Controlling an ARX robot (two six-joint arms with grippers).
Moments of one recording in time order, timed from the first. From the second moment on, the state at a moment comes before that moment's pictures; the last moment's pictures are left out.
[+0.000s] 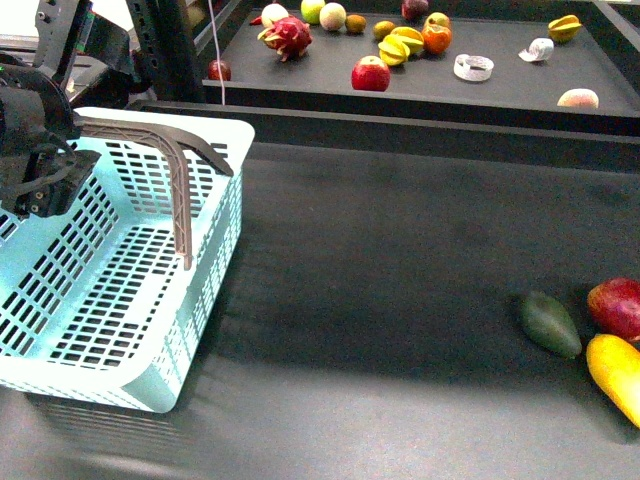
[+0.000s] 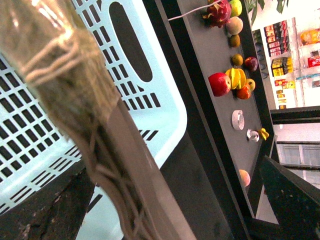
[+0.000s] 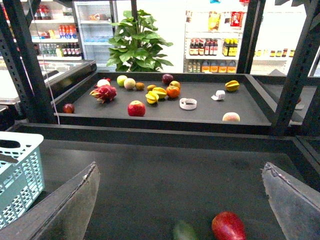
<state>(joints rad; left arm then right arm) -0.09 2.01 0.88 0.70 -0.07 -1.08 0.00 0.00 0.01 0.00 0.00 0.00</state>
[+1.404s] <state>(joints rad) -0.31 1.56 0.57 0.66 0.24 -0.53 0.00 0.00 0.01 0.00 0.00 0.00</state>
